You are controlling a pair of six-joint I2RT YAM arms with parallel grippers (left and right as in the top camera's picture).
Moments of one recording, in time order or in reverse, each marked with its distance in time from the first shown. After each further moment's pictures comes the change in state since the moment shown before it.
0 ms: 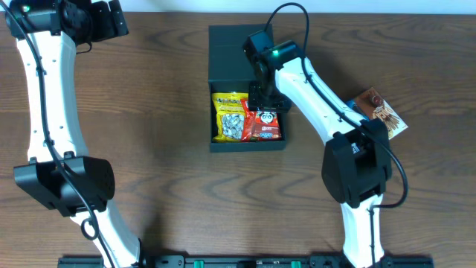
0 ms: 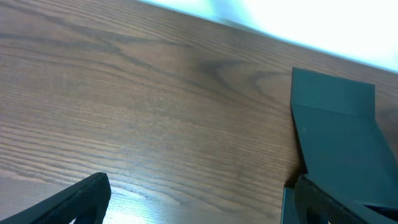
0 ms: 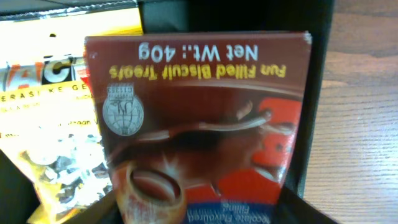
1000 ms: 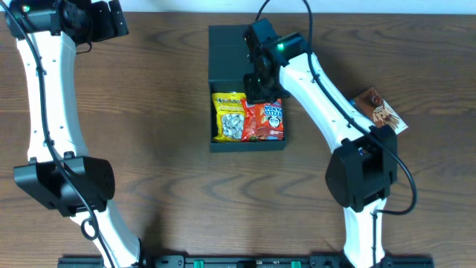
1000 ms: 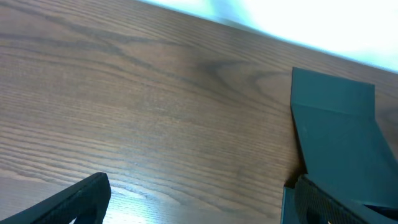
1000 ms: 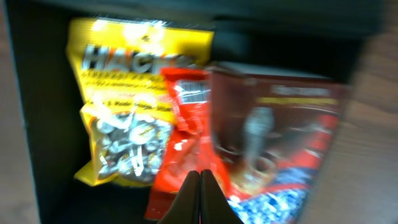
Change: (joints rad) left arm 0.000 0.000 0.000 0.000 0.000 0.000; right arm -0.008 -0.042 0.048 0.023 -0.108 -0.229
